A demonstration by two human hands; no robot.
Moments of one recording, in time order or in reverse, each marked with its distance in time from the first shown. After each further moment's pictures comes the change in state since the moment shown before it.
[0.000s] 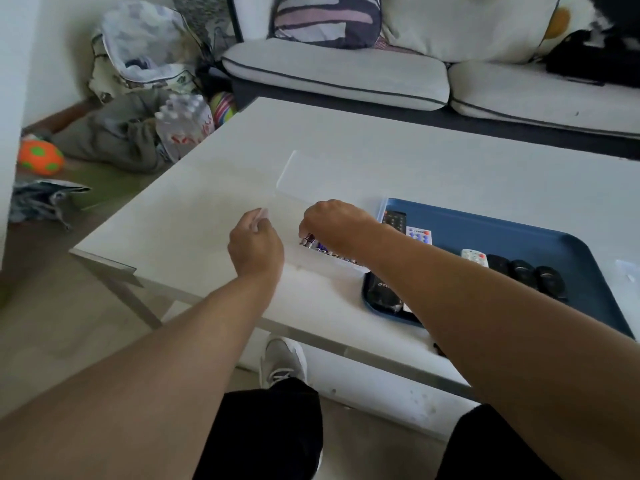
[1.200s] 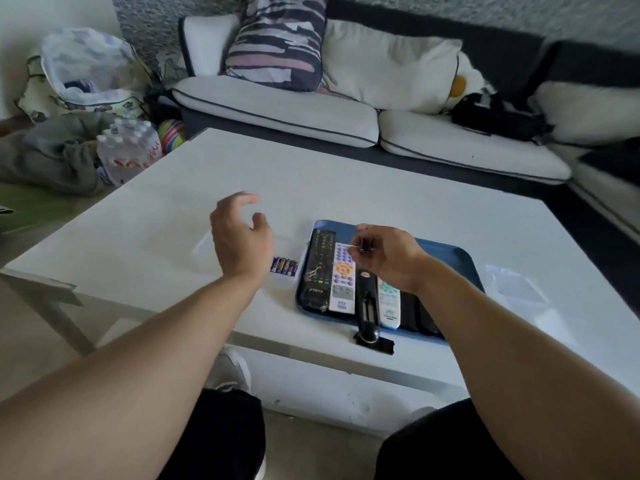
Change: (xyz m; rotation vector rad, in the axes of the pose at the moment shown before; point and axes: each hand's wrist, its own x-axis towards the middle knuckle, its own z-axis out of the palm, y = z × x) left_hand -0.060 0.061 0.016 0.016 -0.020 0.481; right_hand -0.162 0.075 -0.007 2.169 0.376 0.746
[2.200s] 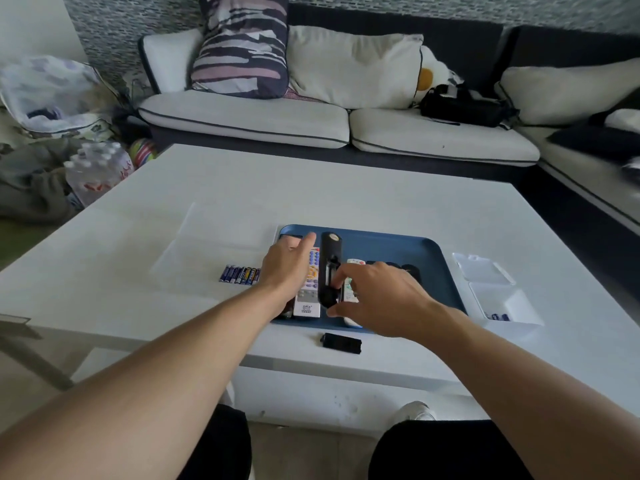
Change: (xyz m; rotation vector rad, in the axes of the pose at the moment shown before) left_hand -0.061 0.057 0.064 -0.039 -0.681 -0.414; right_hand -0.093 0.007 -0.033 -1.758 0.069 -0.444
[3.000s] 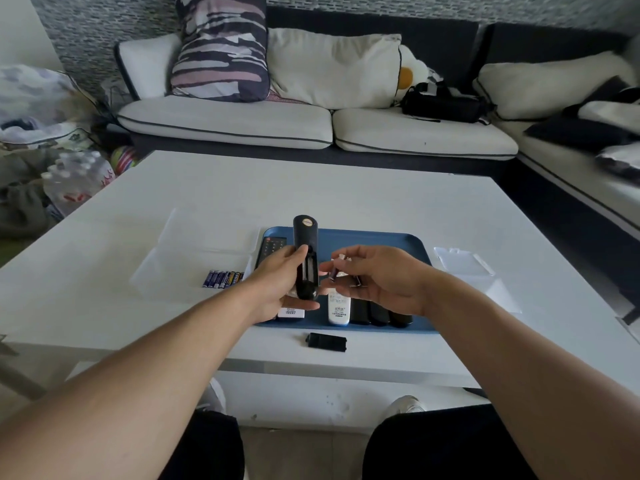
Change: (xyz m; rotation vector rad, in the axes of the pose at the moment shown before) left_hand -0.027 0.016 -0.001 -0.322 -0.429 -0.206; right_hand 0.001 0.029 -0.017 1.589 -0.255 0.346
